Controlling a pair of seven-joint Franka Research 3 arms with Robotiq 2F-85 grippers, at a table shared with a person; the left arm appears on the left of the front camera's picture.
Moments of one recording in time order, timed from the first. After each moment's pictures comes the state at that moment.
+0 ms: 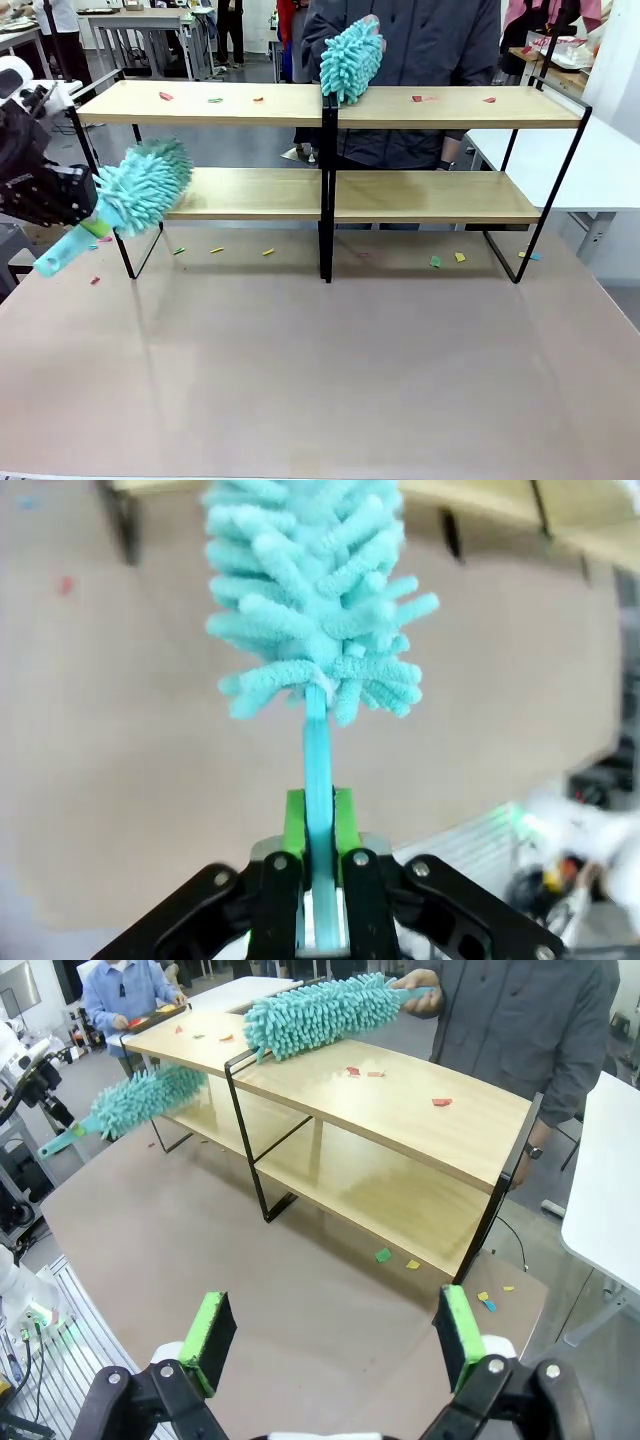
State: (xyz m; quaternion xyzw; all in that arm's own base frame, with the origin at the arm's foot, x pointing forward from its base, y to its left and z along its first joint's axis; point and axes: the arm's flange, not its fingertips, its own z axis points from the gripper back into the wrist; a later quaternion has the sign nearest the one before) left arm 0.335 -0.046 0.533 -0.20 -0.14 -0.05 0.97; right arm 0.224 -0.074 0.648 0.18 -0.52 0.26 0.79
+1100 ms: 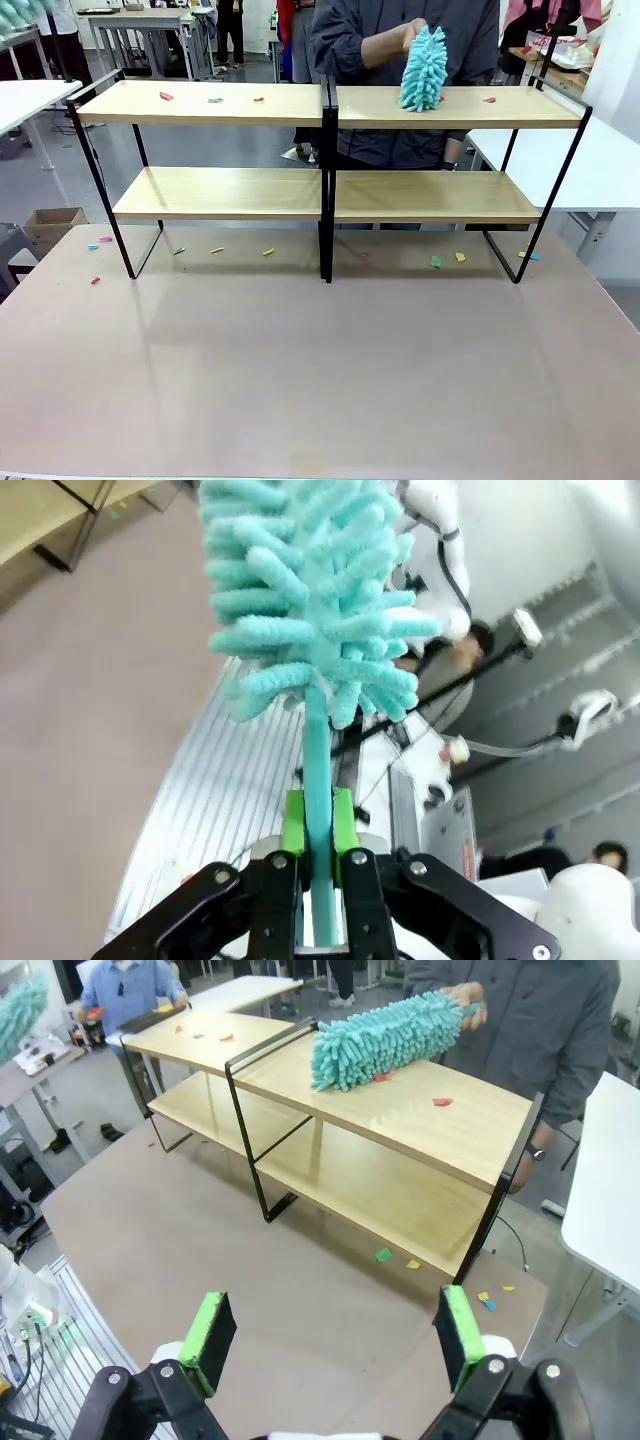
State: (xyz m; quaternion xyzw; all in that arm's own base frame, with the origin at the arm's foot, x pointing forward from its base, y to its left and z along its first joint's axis) left arm 0.230 0.196 0.645 -0.55 -0.18 -0.34 0.74; right arm 0.224 -0.075 0.648 0.18 -0.52 0.26 0.79
